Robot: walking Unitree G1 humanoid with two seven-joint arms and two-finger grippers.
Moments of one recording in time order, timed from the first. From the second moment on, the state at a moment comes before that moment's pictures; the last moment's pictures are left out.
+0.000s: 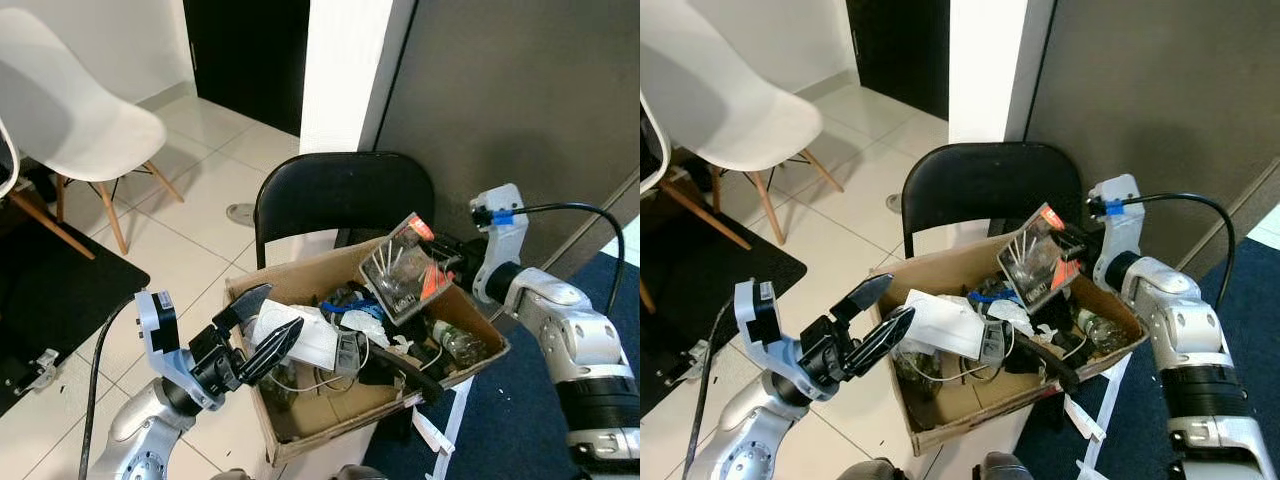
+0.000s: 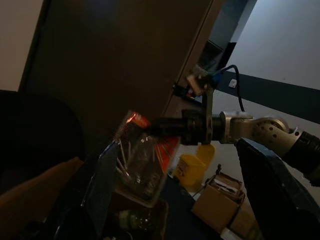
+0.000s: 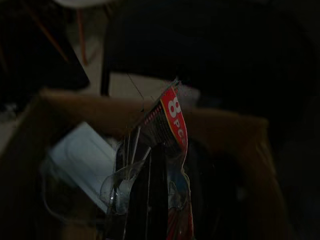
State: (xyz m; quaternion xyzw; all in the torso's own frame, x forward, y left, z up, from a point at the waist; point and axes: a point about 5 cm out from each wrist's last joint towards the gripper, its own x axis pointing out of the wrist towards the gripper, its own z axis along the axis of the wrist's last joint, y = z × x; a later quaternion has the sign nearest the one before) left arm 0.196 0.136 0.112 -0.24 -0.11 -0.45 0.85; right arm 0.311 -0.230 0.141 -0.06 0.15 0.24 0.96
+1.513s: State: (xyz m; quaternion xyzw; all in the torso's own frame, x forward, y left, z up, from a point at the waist) left arm 0.219 0.168 0.105 -0.14 0.07 -0.36 0.92; right arm 0.313 -0.246 0.125 -0.11 0.20 0.20 0.95
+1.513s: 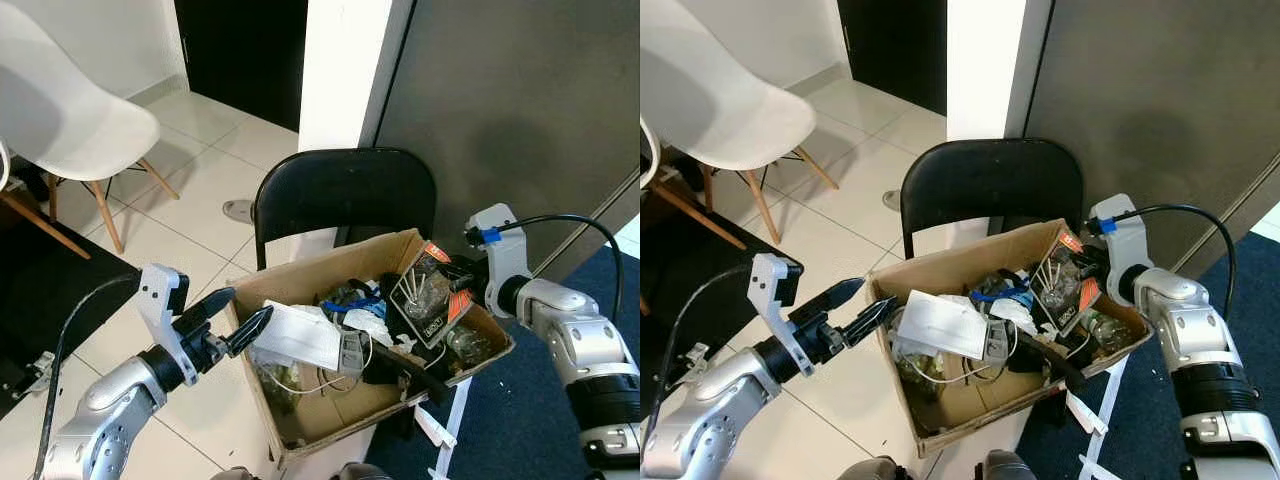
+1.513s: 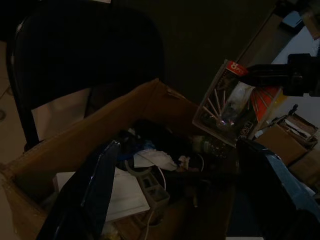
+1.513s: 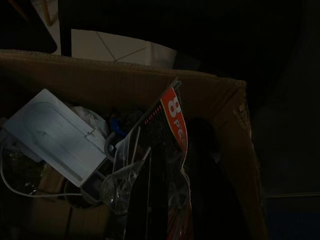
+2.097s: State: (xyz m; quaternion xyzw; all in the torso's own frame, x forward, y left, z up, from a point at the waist) left arm 0.213 0.167 0.086 -0.14 0.09 -0.39 0.91; right arm 0.312 -0.245 0.129 -0.08 0.19 0.21 0.96
